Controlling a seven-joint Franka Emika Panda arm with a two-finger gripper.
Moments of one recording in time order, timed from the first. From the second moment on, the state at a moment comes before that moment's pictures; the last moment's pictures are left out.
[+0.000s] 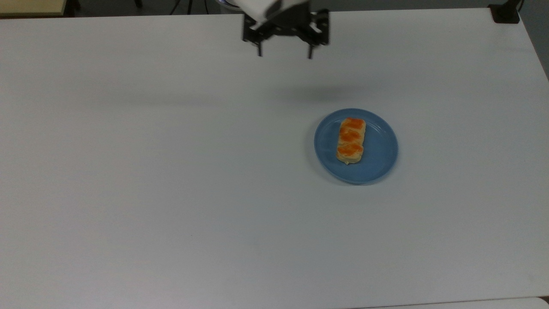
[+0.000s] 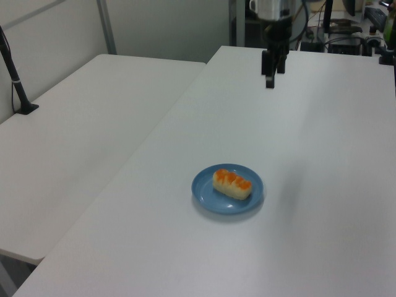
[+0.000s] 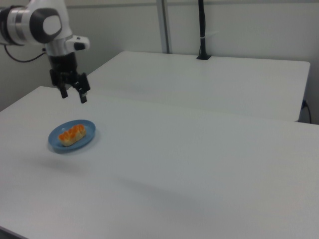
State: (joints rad) arm 0.29 0.15 -0.07 -1.57 0.01 1.68 0.26
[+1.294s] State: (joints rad) arm 0.50 0.53 -0.07 -1.56 -0.03 2.11 0.66
